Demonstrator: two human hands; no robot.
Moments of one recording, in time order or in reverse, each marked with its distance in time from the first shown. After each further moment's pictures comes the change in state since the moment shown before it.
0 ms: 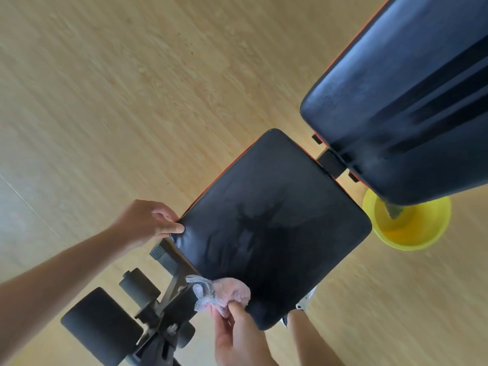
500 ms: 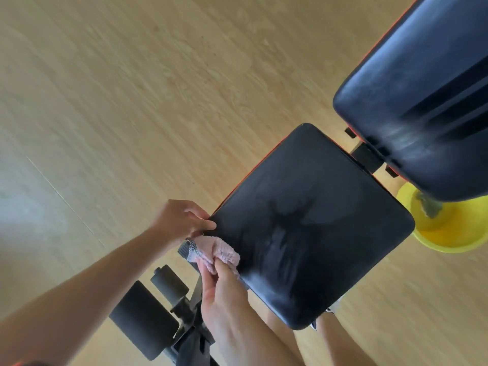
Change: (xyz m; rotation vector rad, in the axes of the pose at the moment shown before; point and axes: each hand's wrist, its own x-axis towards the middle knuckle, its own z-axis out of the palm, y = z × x) left_hand -0.007 -0.001 0.007 -0.011 0.084 0.013; right_hand -0.017 -0.041 0.103 0.737 -0.068 0.249
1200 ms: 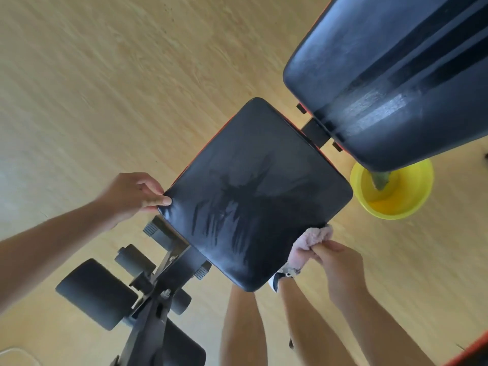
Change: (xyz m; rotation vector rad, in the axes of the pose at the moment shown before) left_hand 0.006 0.000 -0.002 -0.040 -0.074 0.037; right_hand -0.052 -0.223 -0.162 -0.943 0.299 -0.784
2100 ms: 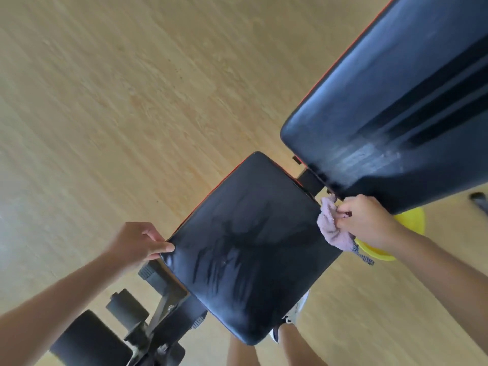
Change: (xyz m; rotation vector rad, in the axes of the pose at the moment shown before) left_hand -0.005 0.003 0.002 0.072 0.075 -0.061; right_hand 0.063 -0.178 -0.036 -1.034 -0.107 -0.630
